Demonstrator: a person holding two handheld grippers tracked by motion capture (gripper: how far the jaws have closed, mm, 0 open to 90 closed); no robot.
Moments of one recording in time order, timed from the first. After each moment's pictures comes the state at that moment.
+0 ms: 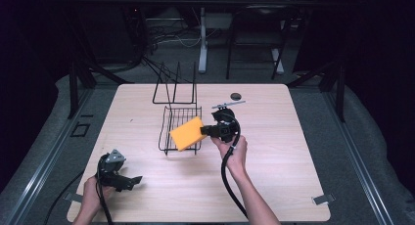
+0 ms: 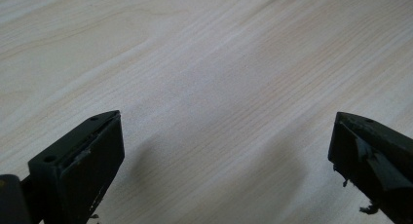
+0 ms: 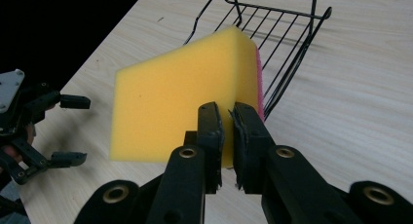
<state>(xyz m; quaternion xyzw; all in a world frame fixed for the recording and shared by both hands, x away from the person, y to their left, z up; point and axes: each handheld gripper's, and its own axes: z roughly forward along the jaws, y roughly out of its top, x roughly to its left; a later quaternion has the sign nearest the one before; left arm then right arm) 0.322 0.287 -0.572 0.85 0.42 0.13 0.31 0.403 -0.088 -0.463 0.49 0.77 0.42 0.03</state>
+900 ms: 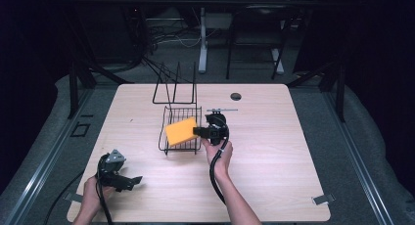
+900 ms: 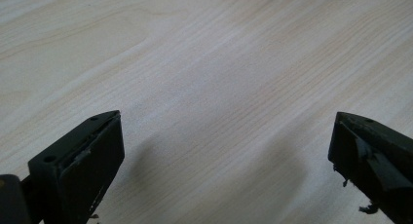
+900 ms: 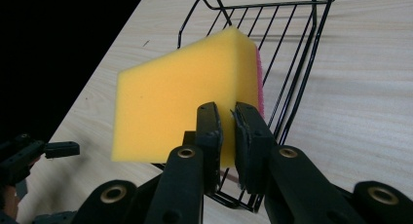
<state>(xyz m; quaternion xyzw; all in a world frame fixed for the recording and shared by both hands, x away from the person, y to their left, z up) 0.321 0.287 -0.572 0.85 0.42 0.13 0.31 0.416 -0.062 -0.503 0.55 0.71 0.44 0.02</state>
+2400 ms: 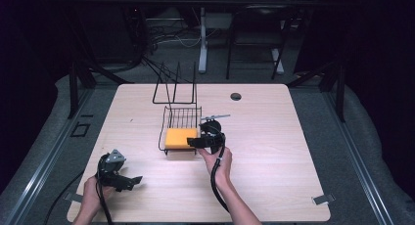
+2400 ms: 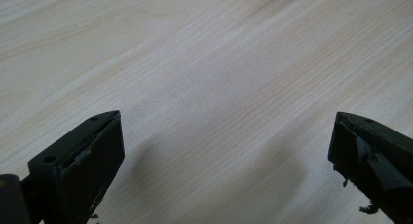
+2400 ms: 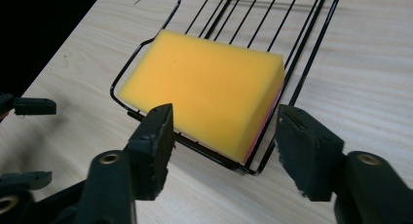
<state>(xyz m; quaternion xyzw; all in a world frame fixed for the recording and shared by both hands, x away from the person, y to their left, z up) 0.321 0.286 -0.572 0.84 0.42 0.13 0.31 0.395 -0.053 -0.507 0.52 0.76 0.40 0.04</state>
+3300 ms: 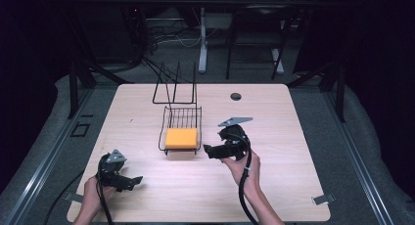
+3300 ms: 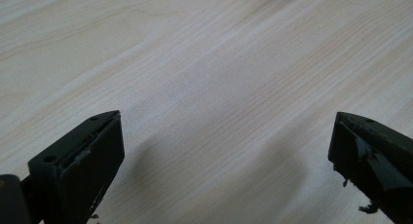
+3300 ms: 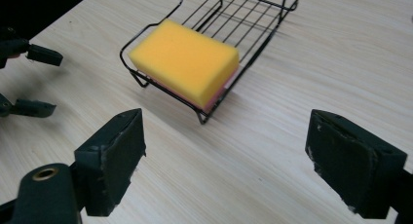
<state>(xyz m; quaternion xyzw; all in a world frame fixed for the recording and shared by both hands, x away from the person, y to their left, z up) 0.321 0.285 -0.572 0.85 0.42 0.13 0.31 0.340 -0.112 -0.455 0.45 0.80 0.38 0.13</state>
